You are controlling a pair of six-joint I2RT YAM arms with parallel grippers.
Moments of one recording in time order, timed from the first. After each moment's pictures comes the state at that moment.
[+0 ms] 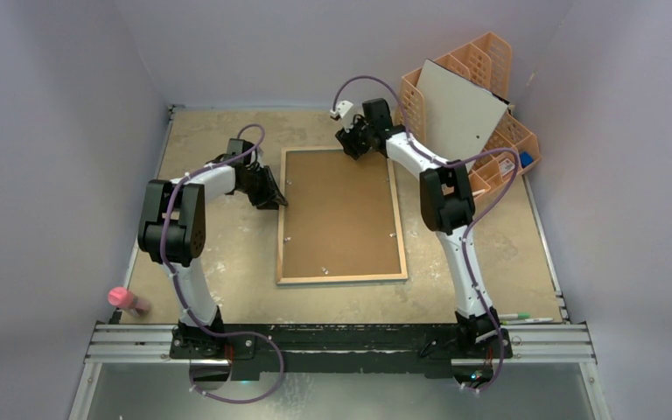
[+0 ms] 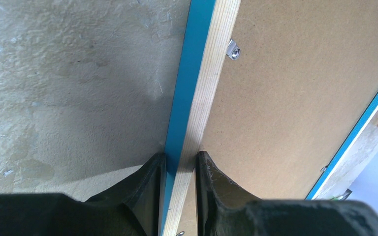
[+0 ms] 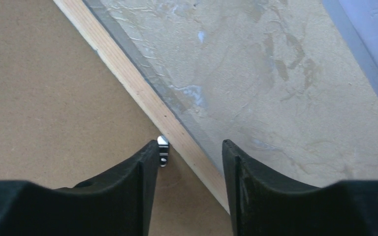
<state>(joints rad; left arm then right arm) -0.12 1.92 1.19 -0.39 0.36 -0.54 0.38 2.50 2.10 -0.31 -0.31 -0.49</state>
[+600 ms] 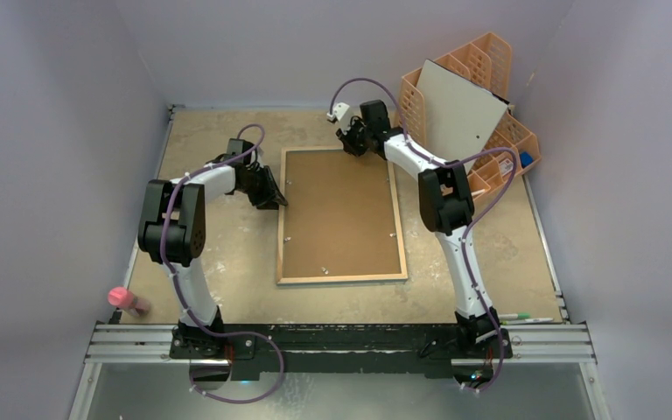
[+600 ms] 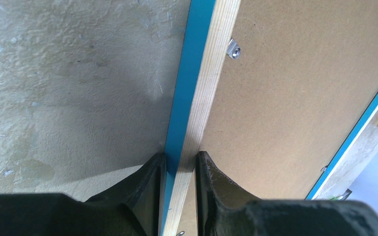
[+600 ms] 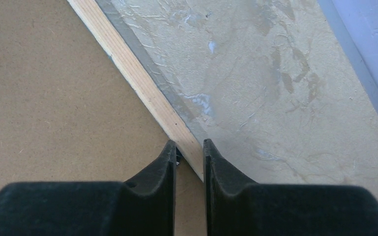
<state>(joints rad) -0.12 1.92 1.19 -0.39 0.36 -0.54 0.39 2.50 2.08 -0.28 -0.31 -0.52</state>
